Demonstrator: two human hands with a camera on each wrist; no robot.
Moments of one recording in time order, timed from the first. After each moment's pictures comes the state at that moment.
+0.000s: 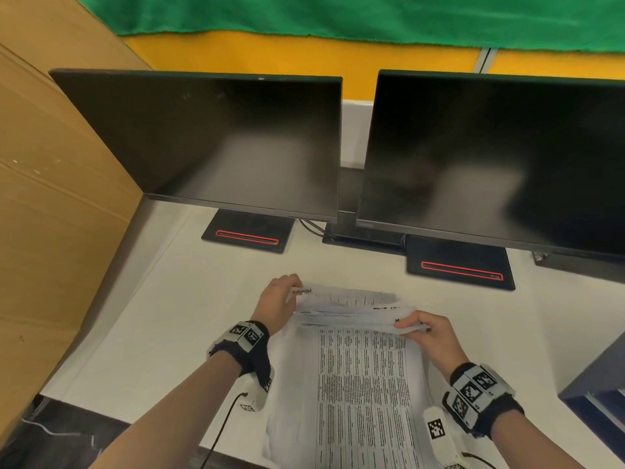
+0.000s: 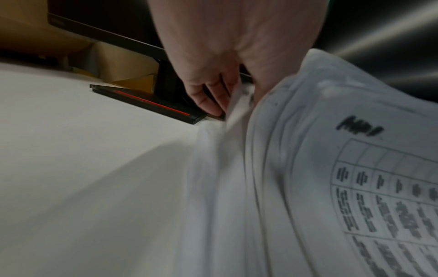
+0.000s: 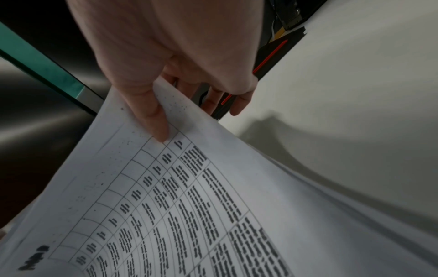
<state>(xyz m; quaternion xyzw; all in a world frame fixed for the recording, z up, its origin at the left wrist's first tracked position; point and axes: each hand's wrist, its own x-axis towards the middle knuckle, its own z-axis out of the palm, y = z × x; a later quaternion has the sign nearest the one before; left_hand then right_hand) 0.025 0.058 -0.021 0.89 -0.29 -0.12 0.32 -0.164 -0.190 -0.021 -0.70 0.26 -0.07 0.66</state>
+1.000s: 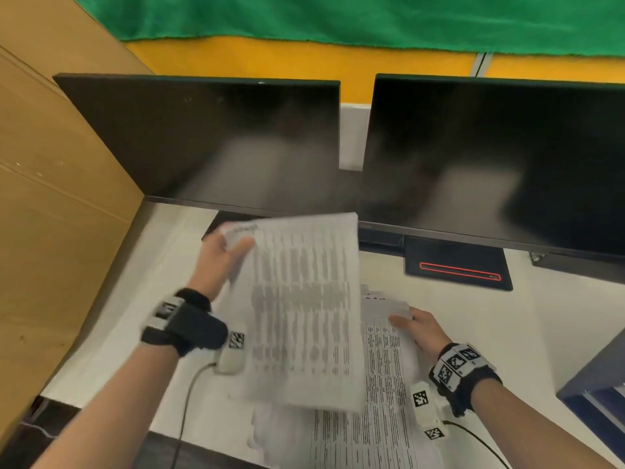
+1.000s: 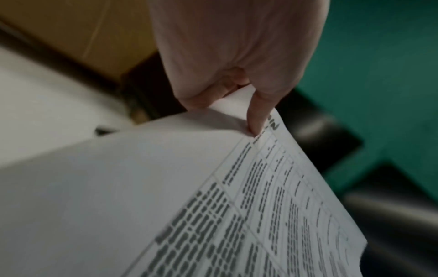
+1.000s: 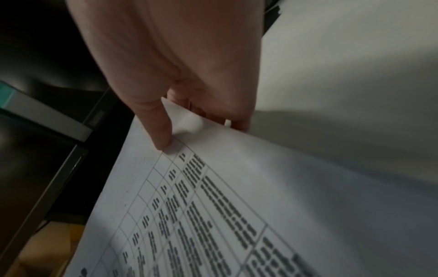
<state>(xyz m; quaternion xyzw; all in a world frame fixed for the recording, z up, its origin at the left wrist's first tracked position) 0.054 0.106 0.098 0.79 -0.17 -0.06 0.59 -0.146 -0.186 -0.018 -0.61 0.35 0.04 0.70</state>
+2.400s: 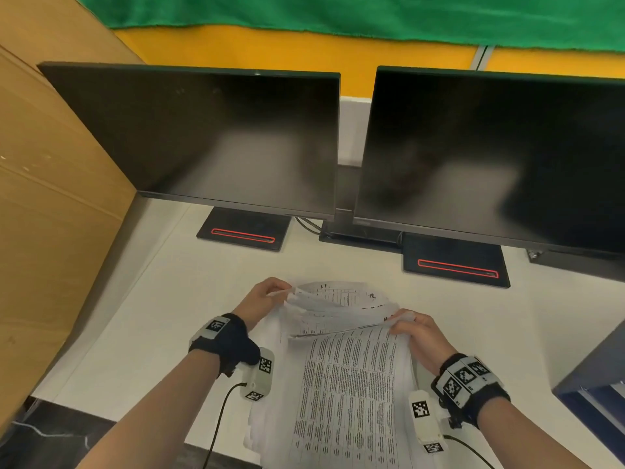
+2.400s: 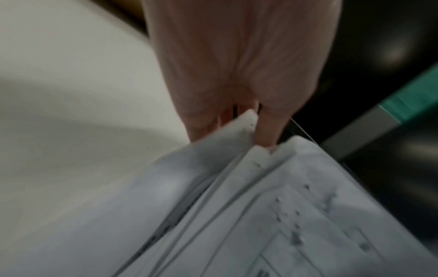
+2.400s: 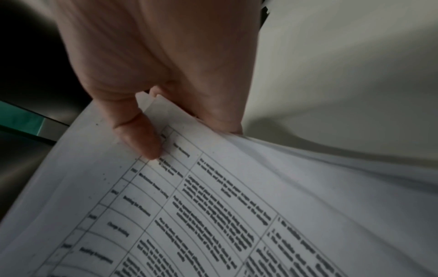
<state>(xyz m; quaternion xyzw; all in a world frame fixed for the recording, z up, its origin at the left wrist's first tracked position) 0.038 0.077 -0.019 0.78 -0.12 -0.31 0.53 -0.152 -0.183 -0.026 -0.58 0.30 0.01 0.76</state>
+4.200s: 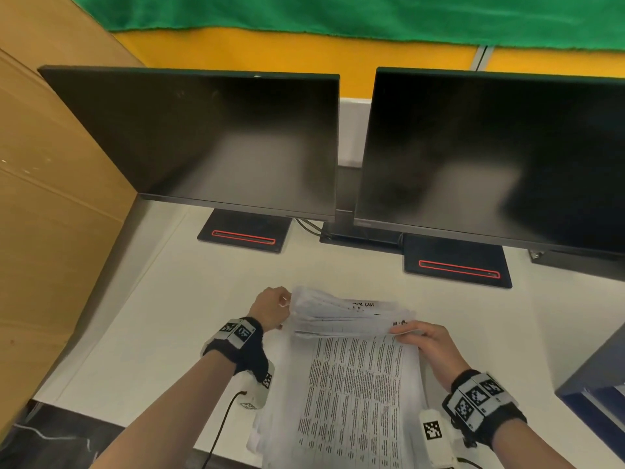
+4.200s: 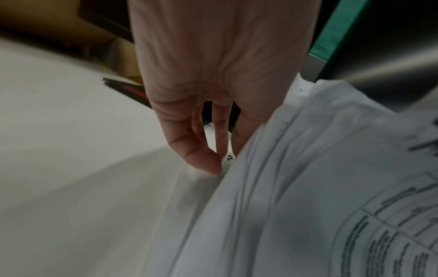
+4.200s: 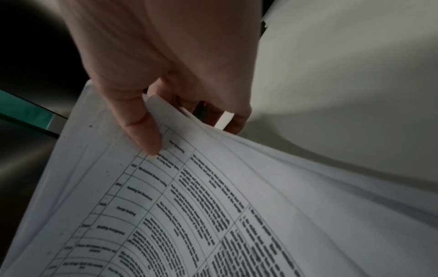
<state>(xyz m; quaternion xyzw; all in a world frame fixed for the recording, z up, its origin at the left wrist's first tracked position) 0.027 0.062 -0.009 0.90 -0.15 -0.30 0.30 -0.176 -0.182 -0.019 -0.66 0.29 -0.03 0.69</state>
